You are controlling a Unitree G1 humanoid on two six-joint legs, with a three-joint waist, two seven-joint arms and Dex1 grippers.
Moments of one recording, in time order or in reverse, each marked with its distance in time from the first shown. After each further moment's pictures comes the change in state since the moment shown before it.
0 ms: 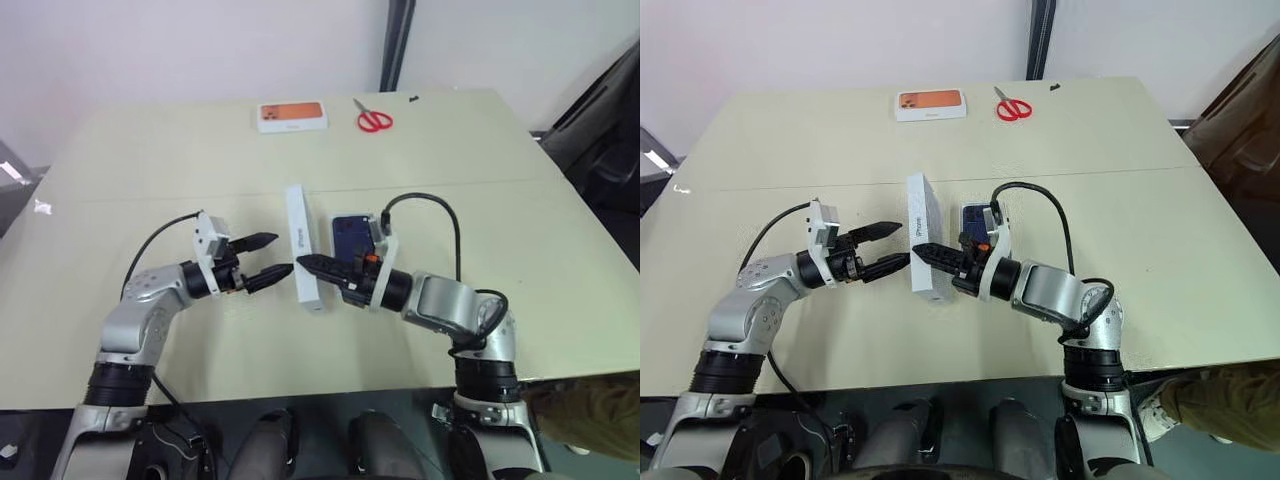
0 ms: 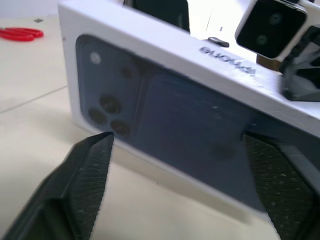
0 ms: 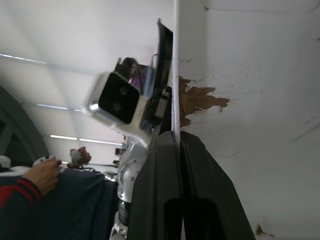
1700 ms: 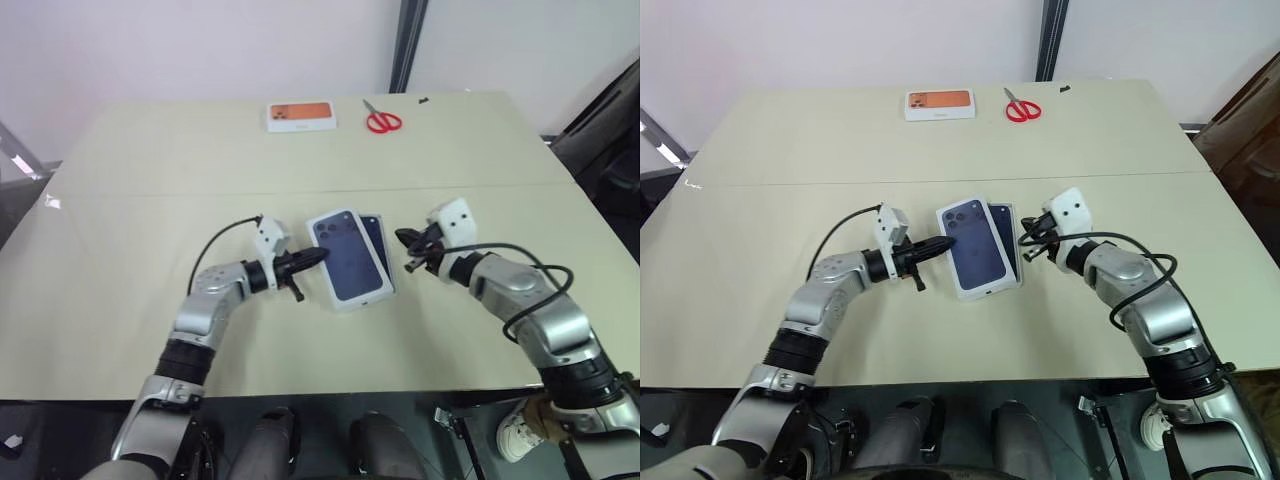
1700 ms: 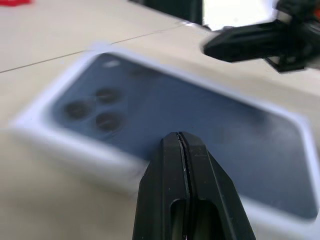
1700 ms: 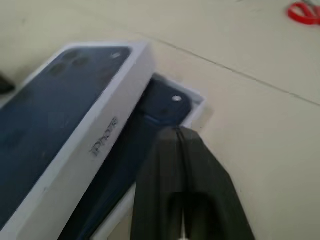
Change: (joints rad) left arm -0.141 -0.180 -0.140 0.189 0.179 -0.040 0.155; right arm 0.052 -0.528 0.249 -0.068 -1.499 -0.656 0.887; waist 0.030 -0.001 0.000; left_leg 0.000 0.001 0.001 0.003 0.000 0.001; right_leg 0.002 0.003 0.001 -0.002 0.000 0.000
